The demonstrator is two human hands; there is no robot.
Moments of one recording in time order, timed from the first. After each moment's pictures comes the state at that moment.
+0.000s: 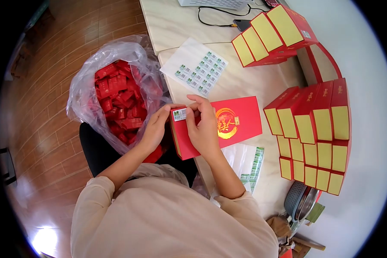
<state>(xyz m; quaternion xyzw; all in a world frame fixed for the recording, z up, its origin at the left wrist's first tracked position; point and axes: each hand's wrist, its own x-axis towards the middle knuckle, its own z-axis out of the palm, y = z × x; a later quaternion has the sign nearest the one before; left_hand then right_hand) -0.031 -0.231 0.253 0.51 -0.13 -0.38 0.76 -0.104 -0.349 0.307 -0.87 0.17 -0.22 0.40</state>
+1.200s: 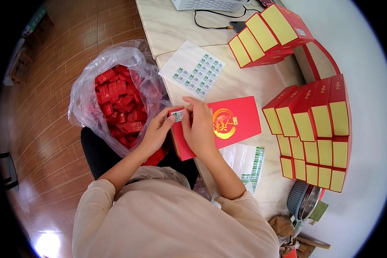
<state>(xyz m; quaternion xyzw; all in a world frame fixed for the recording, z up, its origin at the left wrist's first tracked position) -0.032 -0.227 0.250 0.54 -0.21 -0.36 0.73 -0.101 -0.346 0.307 -0.91 0.13 -0.25 0.30</state>
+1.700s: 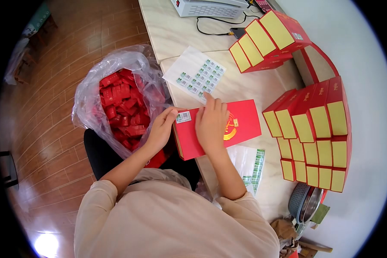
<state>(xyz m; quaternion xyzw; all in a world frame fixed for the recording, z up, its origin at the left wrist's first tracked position) -0.028 -0.235 0.247 0.57 -0.20 -0.32 0.73 -0.100 -0.362 0.307 -0.94 0.22 -0.24 0.09</state>
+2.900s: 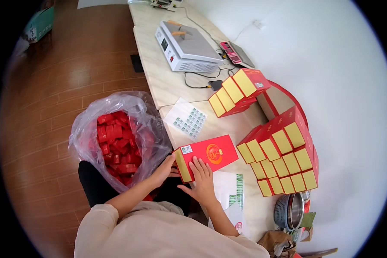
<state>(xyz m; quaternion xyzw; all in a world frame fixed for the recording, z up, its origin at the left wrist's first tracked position) -0.047 -0.200 0.233 0.44 -0.14 -0.56 0.69 -0.188 -0.286 0.327 -0.97 0.08 -0.17 0.12</state>
